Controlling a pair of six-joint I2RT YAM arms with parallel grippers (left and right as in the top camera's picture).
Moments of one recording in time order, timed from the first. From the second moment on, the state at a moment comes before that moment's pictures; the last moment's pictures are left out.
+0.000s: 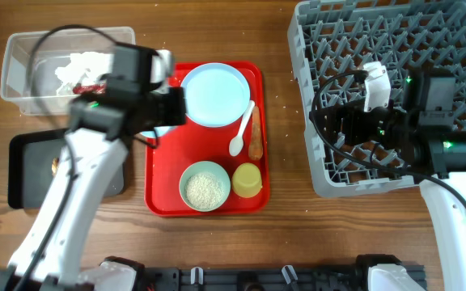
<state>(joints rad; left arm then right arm) -0.29 1.45 1.37 -0.96 0.13 -0.31 0.00 1.19 1.14 -0.83 -0.55 -0.05</state>
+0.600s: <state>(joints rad) -0.39 1.67 1.37 -0.85 -0.02 -0.36 0.00 1.19 1.14 -0.85 -0.55 -0.05</state>
